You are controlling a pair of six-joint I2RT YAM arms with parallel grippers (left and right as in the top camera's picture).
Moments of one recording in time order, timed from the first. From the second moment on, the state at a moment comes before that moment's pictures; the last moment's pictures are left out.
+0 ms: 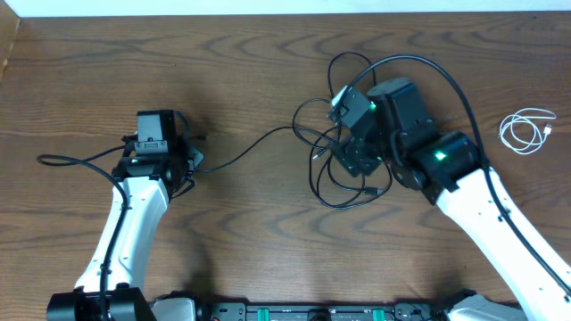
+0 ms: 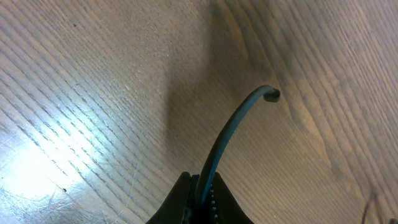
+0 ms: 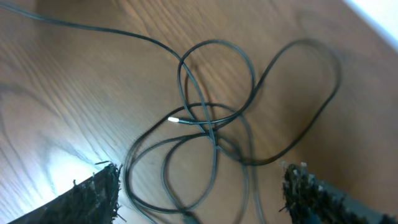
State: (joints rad) left arm 0.06 1.38 0.87 -0.60 -0.03 -0.80; right arm 0.52 1.39 1.26 -0.75 -0.09 -0.27
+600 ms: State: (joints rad) left arm 0.06 1.38 0.87 -0.60 -0.03 -0.80; right arm 0.47 1.75 1.25 -0.50 0.00 0.10
